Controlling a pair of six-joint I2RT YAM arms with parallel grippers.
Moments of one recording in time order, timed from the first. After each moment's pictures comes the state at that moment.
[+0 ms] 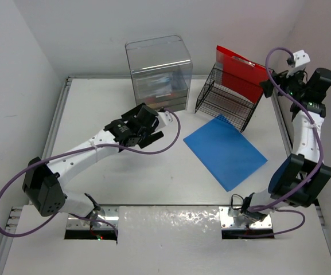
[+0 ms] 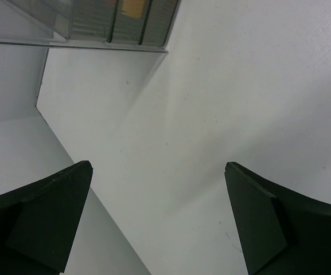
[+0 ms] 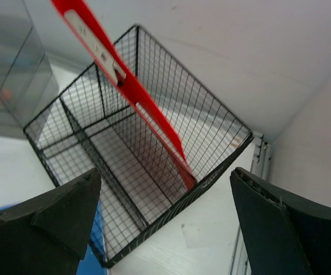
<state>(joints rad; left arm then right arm) -0.74 1.39 1.17 -0.63 -0.47 0.48 -0.47 1.48 1.31 -0.05 -0.74 -0.31</state>
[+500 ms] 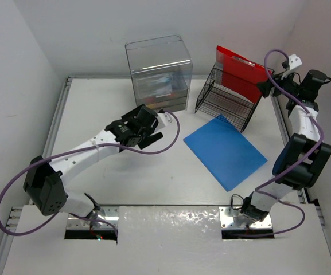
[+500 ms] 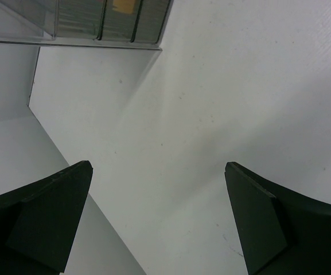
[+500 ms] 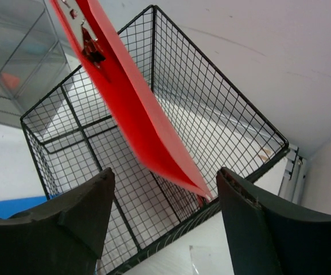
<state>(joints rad) -0.73 1.39 1.13 -0.59 -0.45 0.48 -0.47 1.67 1.30 0.10 -0.89 -0.33</state>
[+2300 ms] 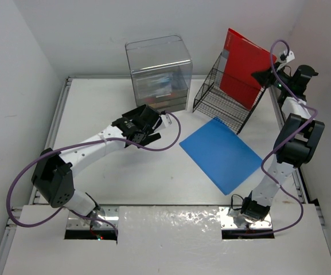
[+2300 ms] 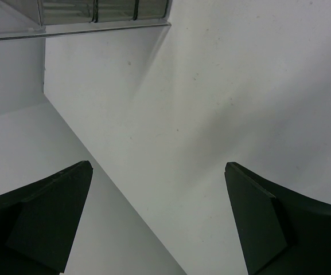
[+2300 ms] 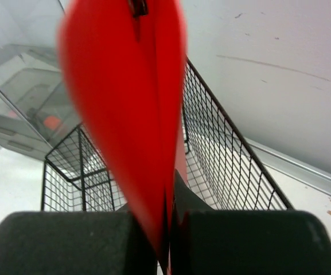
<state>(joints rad) -0.71 1.49 1.17 -0.65 -0.52 0.56 -0.41 2.02 1.49 0.44 -1.06 0.04</state>
